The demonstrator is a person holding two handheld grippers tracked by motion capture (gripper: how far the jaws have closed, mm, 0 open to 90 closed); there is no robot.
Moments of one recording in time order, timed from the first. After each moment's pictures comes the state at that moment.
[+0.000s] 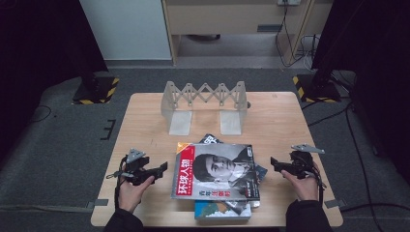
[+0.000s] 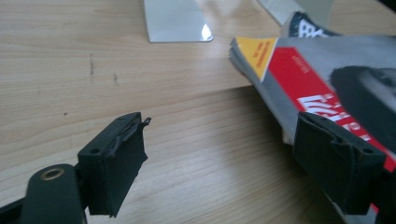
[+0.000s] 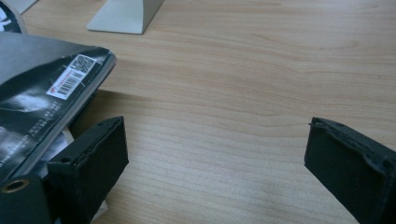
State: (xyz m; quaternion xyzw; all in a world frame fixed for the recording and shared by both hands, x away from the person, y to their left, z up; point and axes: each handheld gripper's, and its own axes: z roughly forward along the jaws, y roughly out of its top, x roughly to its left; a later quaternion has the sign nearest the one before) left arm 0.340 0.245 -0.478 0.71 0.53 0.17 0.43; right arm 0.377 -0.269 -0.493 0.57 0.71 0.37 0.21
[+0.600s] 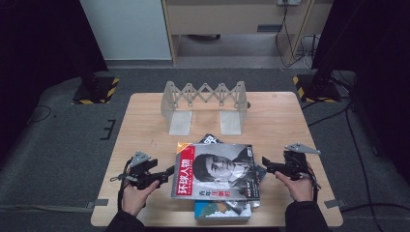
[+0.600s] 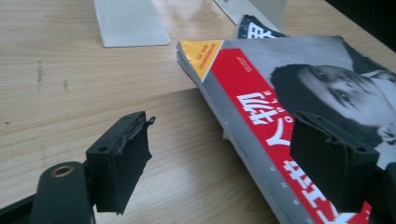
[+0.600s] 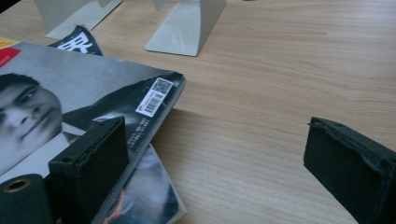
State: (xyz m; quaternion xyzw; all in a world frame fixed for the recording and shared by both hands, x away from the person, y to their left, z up) left arm 0.327 0.226 -0.471 0.72 0.51 0.14 0.45; right arm 0.364 -0.240 -0.471 0.53 0.71 0.41 0.19
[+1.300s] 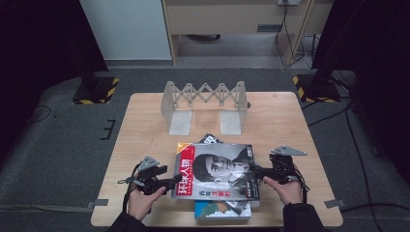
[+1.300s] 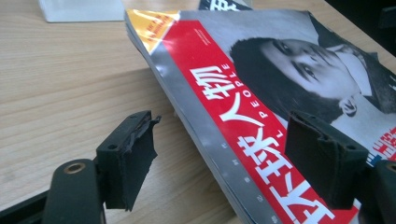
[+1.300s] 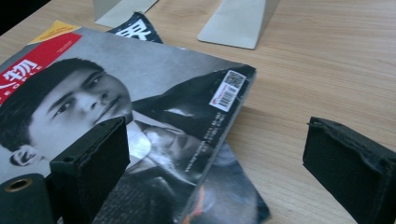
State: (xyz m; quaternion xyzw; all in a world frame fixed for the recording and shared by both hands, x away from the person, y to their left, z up) left arm 0.319 0.206 -0.480 0.75 0.49 0.09 0.45; right arm 0.355 -0.204 -0.470 0.50 0.74 0.42 0.15
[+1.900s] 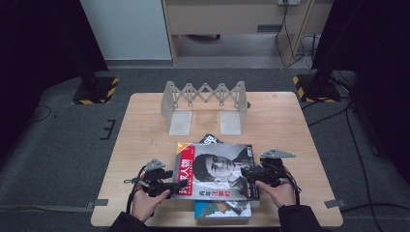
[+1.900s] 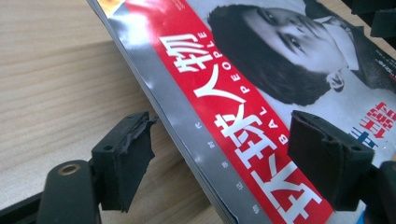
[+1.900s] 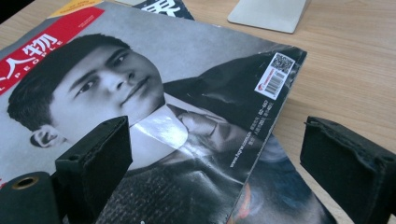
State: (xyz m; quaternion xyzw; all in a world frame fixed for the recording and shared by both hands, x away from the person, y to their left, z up) left arm 0.320 0.198 -0.491 0.77 0.48 0.05 0.43; right arm 0.352 -0.183 -0.481 0.48 0.77 0.41 0.13
